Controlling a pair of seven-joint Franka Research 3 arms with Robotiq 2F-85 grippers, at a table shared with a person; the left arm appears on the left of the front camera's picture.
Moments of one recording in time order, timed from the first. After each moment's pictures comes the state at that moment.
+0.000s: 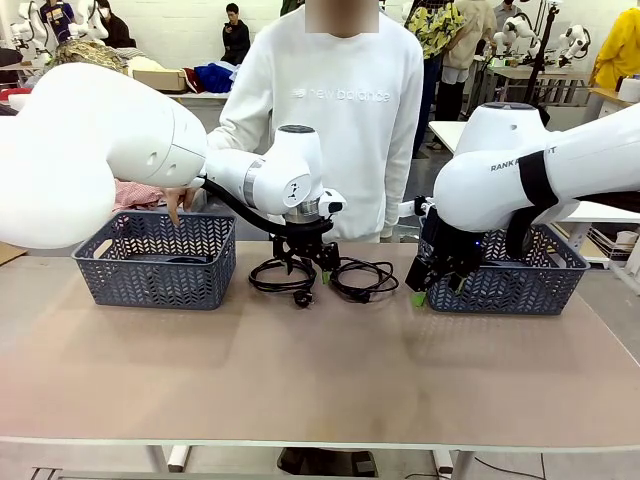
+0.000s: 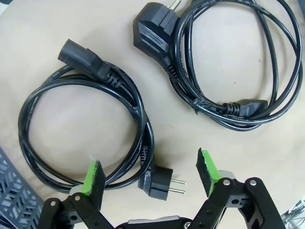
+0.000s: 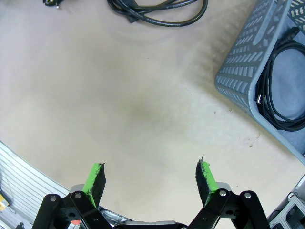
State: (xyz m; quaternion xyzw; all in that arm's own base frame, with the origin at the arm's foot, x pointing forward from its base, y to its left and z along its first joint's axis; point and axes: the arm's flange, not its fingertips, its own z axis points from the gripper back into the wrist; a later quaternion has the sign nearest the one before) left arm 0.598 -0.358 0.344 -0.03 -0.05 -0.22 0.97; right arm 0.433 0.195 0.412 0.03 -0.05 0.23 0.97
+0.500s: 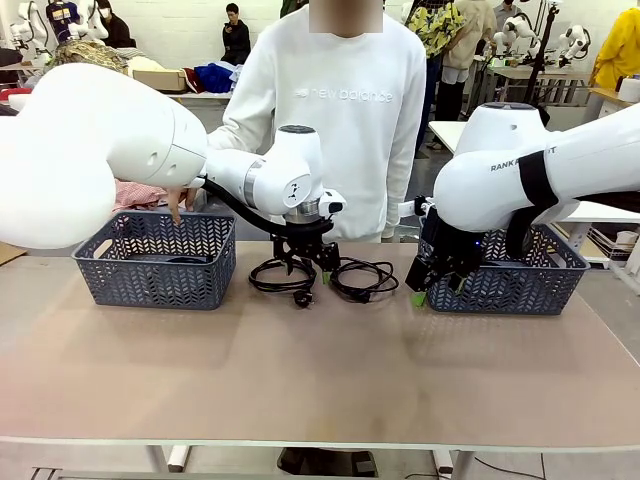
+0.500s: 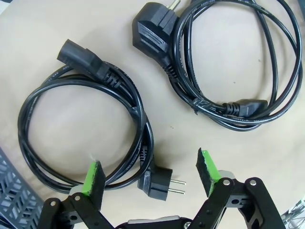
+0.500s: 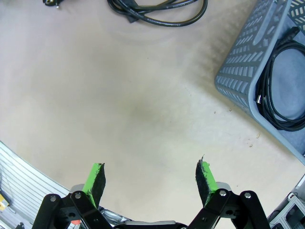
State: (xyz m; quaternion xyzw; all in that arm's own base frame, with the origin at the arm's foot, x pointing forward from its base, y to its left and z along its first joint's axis) left arm 0.598 -0.359 0.343 -0.03 -0.04 -0.22 0.97; right arm 0.433 0.195 0.412 0.03 -0.05 0.23 0.97
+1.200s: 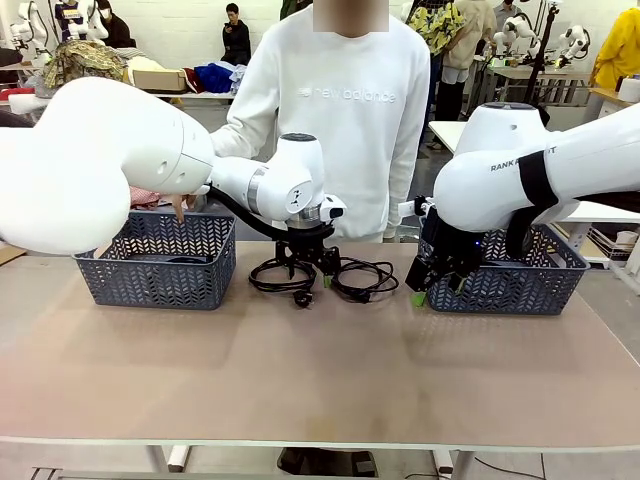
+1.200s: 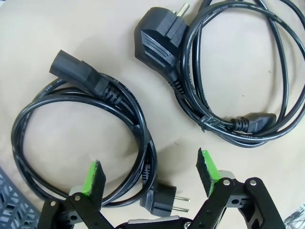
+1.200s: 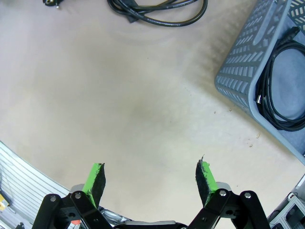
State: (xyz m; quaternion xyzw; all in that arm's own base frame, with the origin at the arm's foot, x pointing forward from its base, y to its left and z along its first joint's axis) left arm 0.611 -0.362 0.324 -0.03 -0.04 -0.21 0.98; right arm 0.433 0.195 0.412 0.03 -0.05 0.23 0.97
